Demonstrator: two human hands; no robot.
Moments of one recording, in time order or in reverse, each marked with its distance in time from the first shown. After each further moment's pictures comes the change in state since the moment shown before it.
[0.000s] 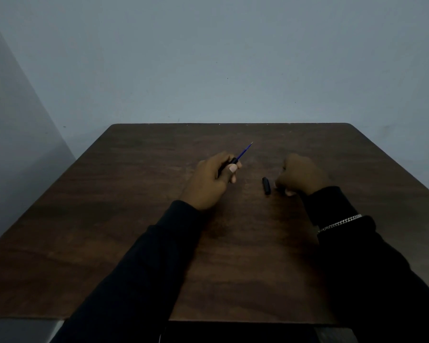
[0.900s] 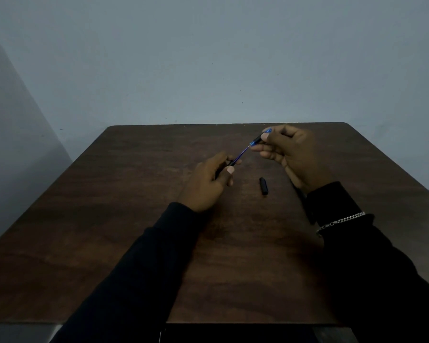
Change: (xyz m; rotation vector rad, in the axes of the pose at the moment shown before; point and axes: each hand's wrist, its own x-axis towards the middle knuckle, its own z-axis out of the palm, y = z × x) left_hand -0.004 0.011 -0.001 0.000 -0.057 -0.118; right_hand -0.014 -0.014 -0.011 1.319 0.053 -0.472
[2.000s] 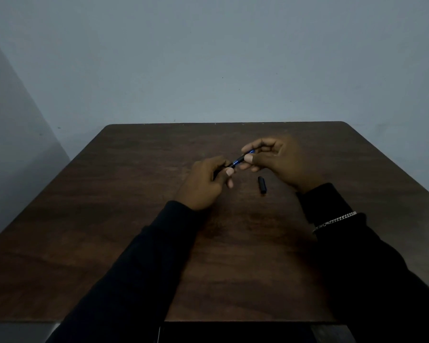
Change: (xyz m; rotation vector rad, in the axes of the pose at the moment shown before) left_hand 0.001 -0.001 -0.002 0.060 -0.012 0.025; right_hand -0.005 0.009 0.002 -0.311 -0.274 -0.054
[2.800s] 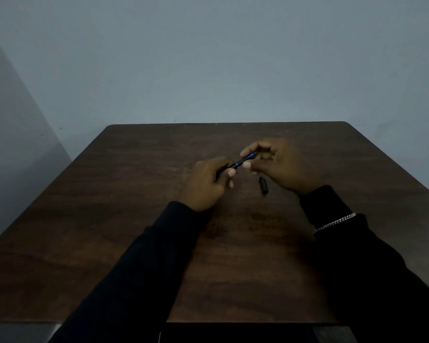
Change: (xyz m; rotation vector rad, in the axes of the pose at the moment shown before) left_hand -0.002 0.006 -0.002 0.074 0.010 0.051; right_hand 0.002 0.008 0.001 -0.257 -0.012 -0.081
